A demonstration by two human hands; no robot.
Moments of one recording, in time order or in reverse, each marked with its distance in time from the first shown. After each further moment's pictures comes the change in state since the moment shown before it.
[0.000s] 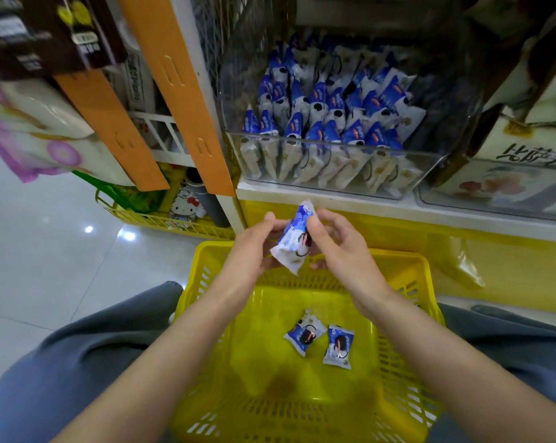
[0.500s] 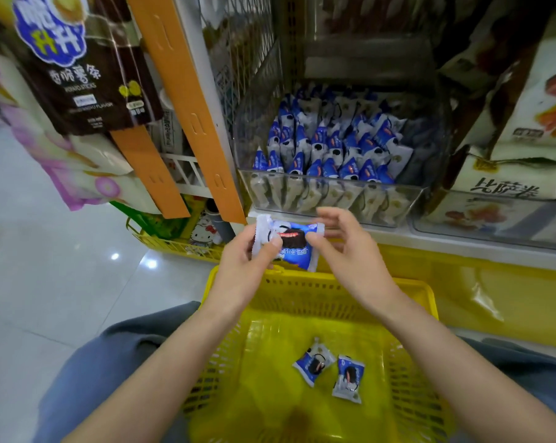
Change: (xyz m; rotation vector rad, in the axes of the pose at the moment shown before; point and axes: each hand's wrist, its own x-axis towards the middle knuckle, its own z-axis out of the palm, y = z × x) left_hand -0.025 0.019 -0.004 0.314 0.144 0.390; right_hand -0.001 -0.032 -0.016 -0.318 -0.034 -0.342
